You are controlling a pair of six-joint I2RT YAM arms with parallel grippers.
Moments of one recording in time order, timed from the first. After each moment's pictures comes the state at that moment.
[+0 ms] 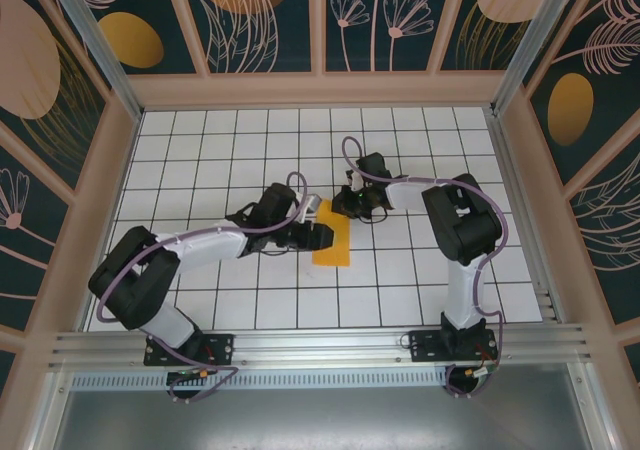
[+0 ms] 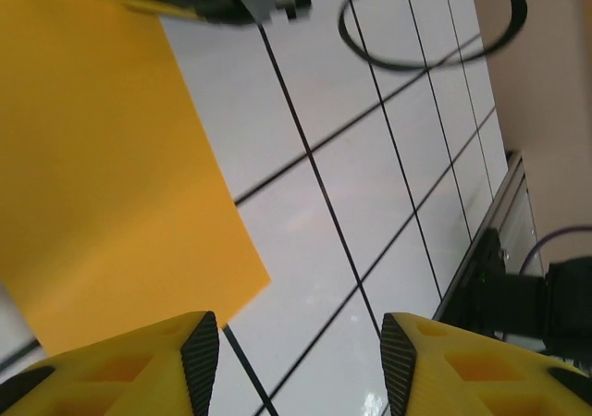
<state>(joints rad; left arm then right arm) -0.70 1.58 0.79 0.02 0.57 -0.66 0.48 1.99 1.11 -0.15 -0.53 0.64</state>
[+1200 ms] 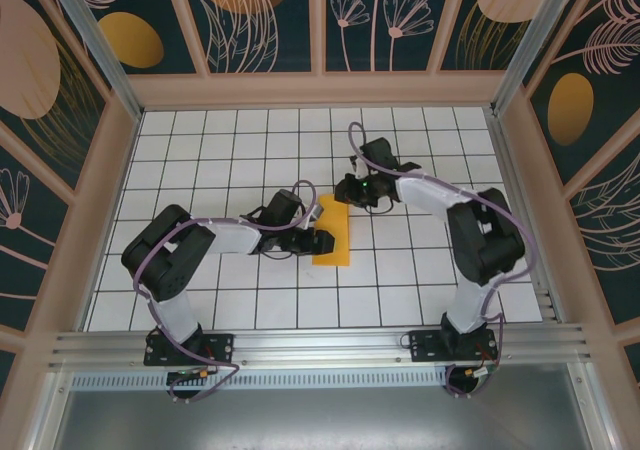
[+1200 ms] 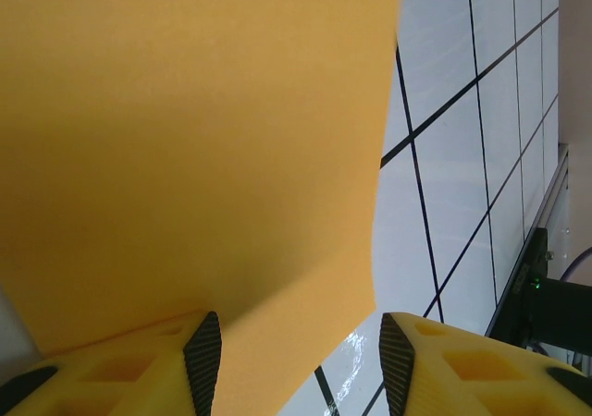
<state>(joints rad) -0.69 1.79 0.78 0.13 0.62 -0.67 0.49 1.76 1.15 -0.36 -0.44 0.57</state>
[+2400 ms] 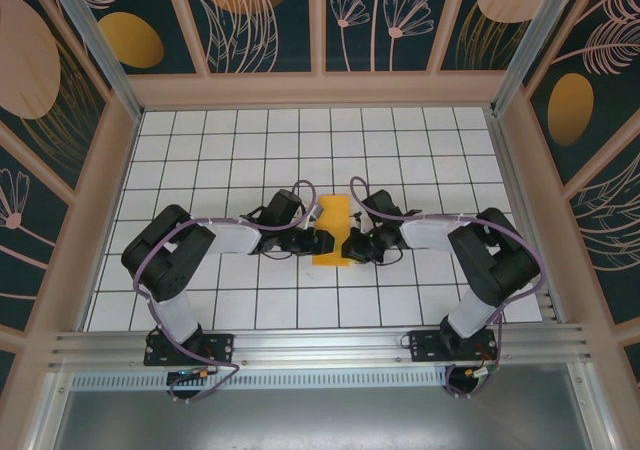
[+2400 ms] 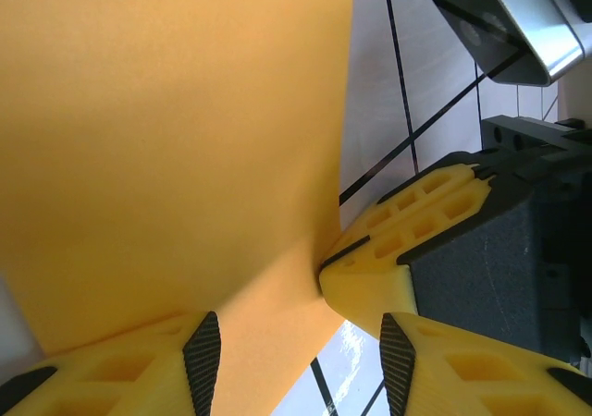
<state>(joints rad) -0.69 1.79 0.78 0.13 0.62 -0.68 0.60 1.65 0.72 -0.22 -0.55 0.75</state>
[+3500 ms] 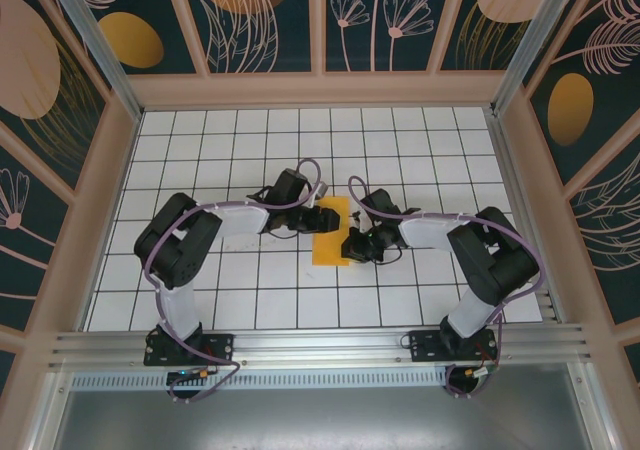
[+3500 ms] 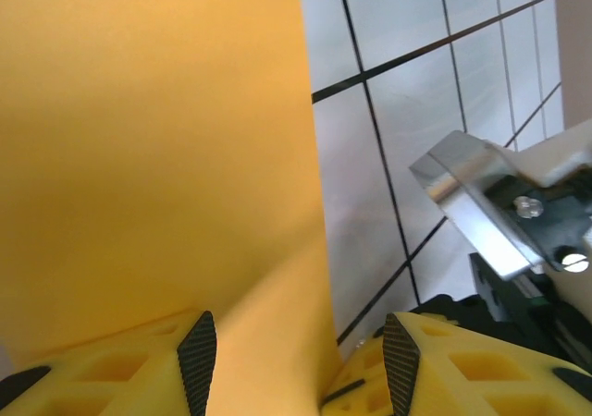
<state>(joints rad) -0.64 1.89 1.00 0.02 0.57 -0.61 0.60 1.66 0.74 -0.25 -0.54 0.71</state>
